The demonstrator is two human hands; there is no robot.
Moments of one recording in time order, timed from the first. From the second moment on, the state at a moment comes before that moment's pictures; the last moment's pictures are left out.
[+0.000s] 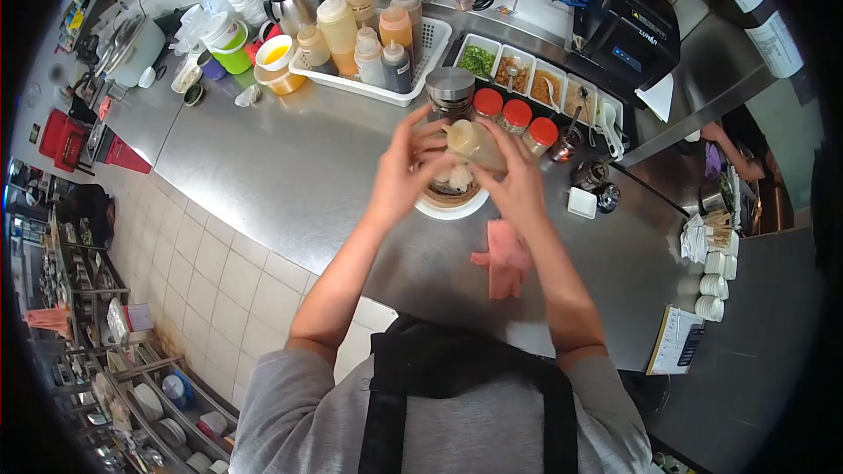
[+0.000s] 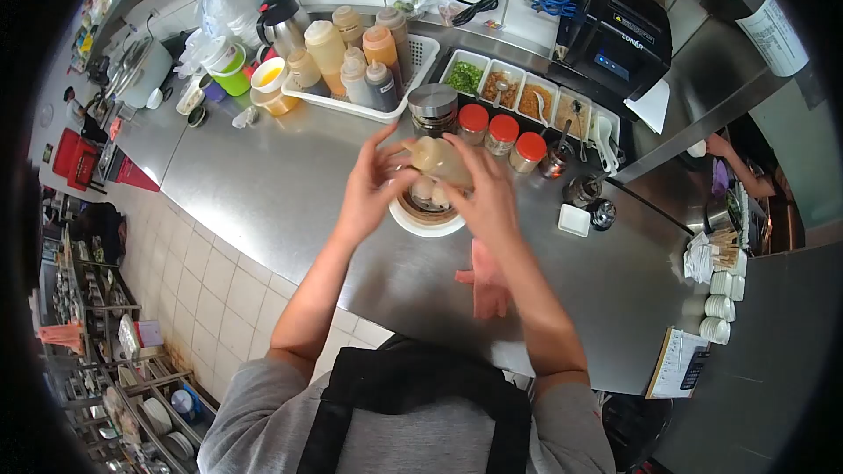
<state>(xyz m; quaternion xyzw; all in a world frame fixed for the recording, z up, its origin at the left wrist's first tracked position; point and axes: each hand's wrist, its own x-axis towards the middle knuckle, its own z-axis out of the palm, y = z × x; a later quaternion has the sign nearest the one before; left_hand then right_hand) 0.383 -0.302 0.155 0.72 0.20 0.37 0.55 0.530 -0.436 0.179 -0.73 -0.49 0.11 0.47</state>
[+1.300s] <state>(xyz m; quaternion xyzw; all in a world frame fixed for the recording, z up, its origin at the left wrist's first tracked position) 0.346 -0.358 -0.007 0.48 0.45 0.27 0.70 0.617 -0.464 0.018 -0.79 -0.32 0.08 0.52</state>
